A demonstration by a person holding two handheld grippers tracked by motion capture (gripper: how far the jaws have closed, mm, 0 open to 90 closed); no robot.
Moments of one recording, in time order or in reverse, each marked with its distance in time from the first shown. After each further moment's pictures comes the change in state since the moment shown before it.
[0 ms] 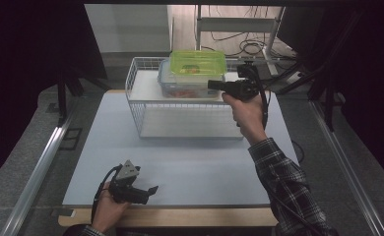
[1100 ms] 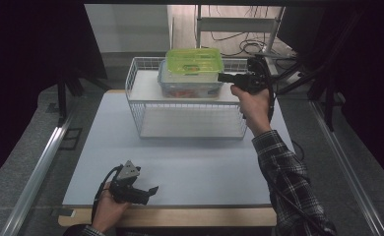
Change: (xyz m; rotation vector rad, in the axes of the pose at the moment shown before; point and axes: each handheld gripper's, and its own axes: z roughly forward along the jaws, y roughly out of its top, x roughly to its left) left arm -0.001 0.000 0.001 0.003 0.000 0.002; right arm -0.028 0.015 -0.006 -0.041 -0.060 0.062
